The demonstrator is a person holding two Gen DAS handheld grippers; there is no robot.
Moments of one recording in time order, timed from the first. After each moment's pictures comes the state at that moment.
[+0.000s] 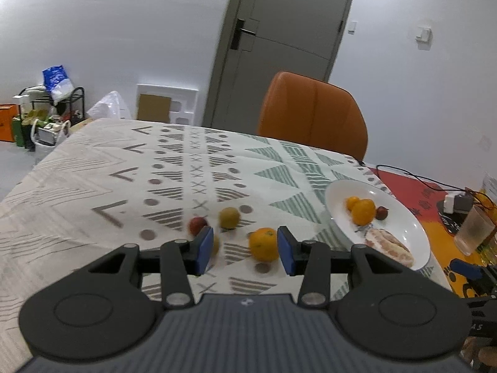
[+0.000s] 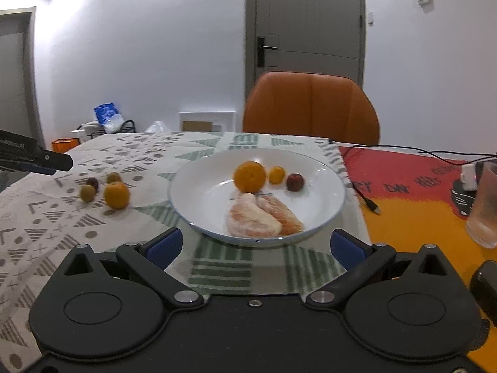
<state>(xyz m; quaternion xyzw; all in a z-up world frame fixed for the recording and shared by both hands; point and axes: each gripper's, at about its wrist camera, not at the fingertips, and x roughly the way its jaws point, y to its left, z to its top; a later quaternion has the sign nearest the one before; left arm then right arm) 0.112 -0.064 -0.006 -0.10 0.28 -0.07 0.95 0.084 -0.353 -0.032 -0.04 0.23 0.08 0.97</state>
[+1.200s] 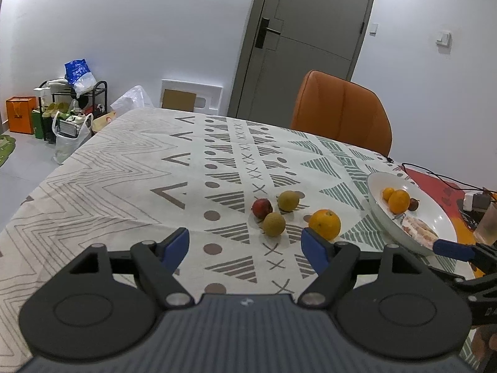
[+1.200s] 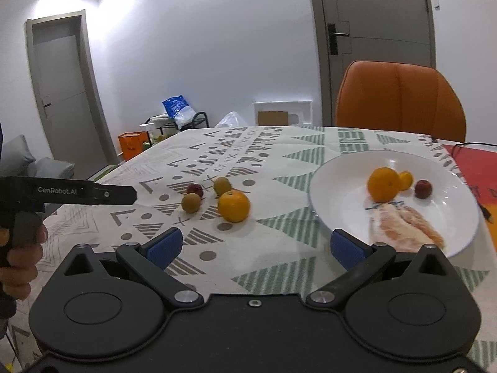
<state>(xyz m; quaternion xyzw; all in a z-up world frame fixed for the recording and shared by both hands) 0.097 -0.014 -0.025 -0.10 0.29 -0.04 0.95 0.099 -0.266 -0.024 0.00 0.26 0.22 0.94</state>
